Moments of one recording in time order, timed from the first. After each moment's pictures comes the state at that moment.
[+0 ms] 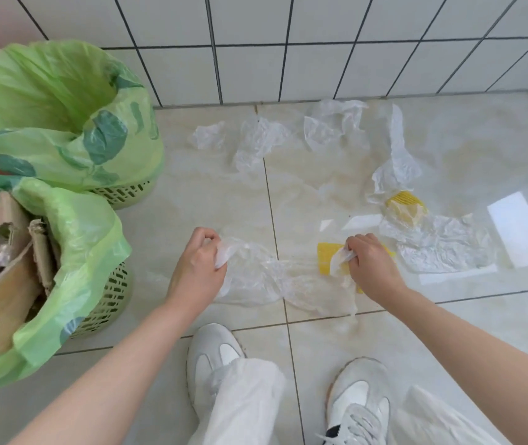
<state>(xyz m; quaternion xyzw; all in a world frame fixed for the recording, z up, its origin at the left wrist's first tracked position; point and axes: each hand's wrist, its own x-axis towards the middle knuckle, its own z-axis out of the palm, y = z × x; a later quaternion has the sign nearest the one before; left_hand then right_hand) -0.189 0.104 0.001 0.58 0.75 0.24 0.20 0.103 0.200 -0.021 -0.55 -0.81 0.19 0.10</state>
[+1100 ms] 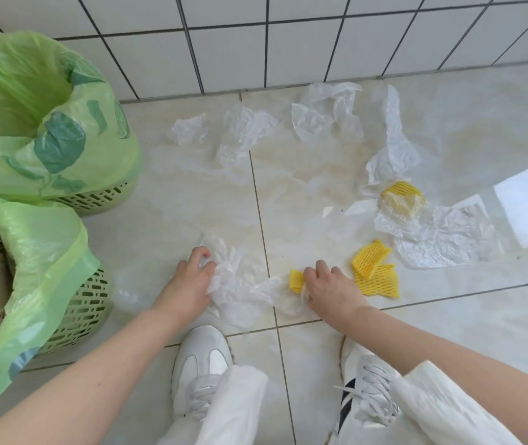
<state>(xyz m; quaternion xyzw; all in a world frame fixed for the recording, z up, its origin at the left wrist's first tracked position) -0.199 0.103 -0.047 0.65 0.70 -0.04 0.27 0.071 0.162 -0.047 -0.47 -0.84 0.11 -0.23</state>
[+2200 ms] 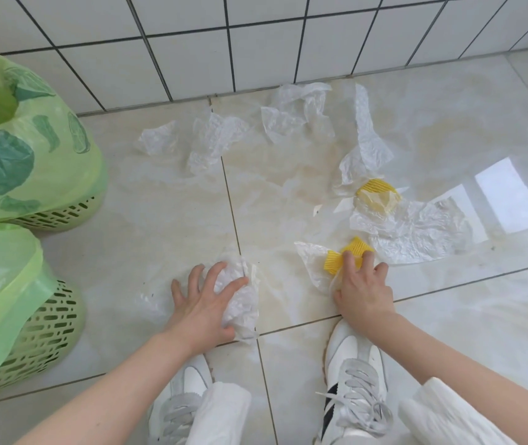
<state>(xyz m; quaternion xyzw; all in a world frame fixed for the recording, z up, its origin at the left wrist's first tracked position) -0.130 0.104 -0.042 0.69 0.66 -0.14 0.27 0.138 0.173 -0.040 -0.70 -0.68 0.13 -0.17</state>
